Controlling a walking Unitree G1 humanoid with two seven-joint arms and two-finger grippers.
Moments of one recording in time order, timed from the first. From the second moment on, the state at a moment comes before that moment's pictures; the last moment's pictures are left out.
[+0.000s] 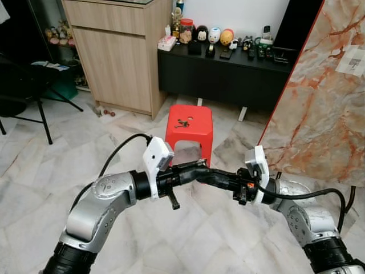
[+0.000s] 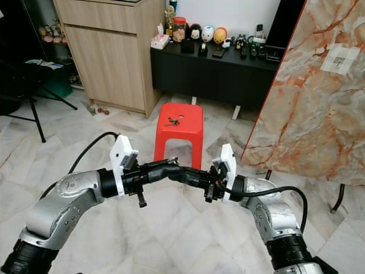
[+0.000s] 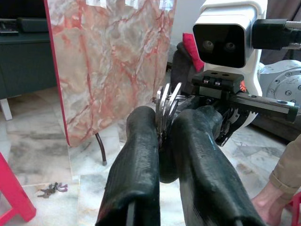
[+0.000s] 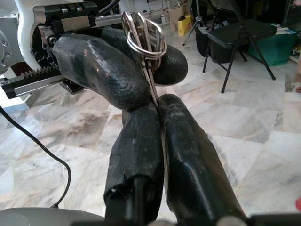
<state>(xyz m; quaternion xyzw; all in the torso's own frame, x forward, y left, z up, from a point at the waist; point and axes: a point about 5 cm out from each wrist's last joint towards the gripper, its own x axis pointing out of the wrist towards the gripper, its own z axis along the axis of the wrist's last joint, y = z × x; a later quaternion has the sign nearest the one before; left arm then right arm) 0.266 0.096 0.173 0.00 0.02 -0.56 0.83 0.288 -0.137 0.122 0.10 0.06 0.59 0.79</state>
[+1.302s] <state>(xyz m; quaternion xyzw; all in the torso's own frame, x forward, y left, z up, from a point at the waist) 0.271 0.101 0.178 -0.01 0.00 -0.53 0.85 0.289 -0.134 0.122 0.10 0.05 0.59 0.80</state>
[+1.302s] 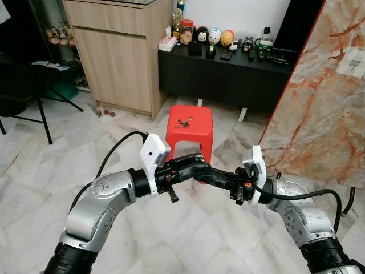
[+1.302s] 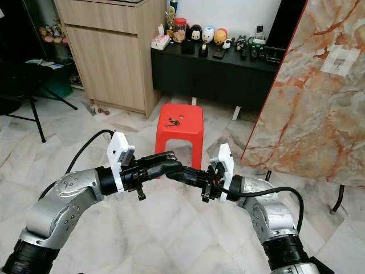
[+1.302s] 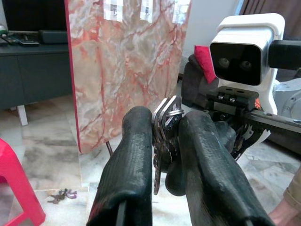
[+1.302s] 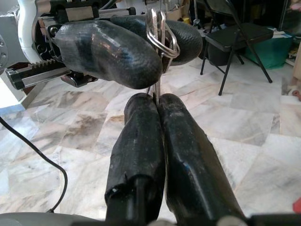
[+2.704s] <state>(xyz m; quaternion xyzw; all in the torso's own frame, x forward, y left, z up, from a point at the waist) 0.315 0.142 0.188 -0.04 -0.08 -0.30 0.95 0.288 -0.133 0.107 0.08 0.07 0.57 0.81</state>
